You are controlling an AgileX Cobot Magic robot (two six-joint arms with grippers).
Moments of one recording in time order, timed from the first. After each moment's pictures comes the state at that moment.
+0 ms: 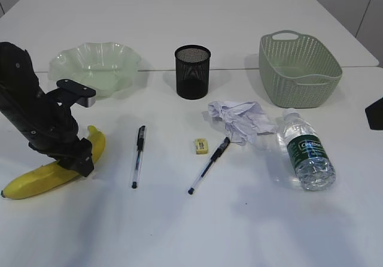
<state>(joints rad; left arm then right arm) -0.22 1.95 -1.11 -0.22 0.60 0.46 0.11 1.00 -0.95 0.35 1.04 -0.24</state>
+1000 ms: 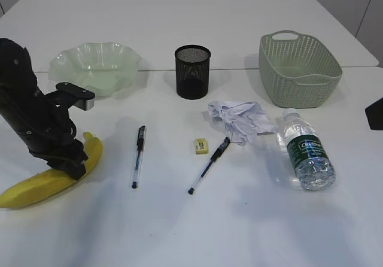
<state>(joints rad) -0.22 1.94 -1.12 -0.22 0.68 0.46 0.11 1.00 -0.95 0.35 1.04 -0.25</state>
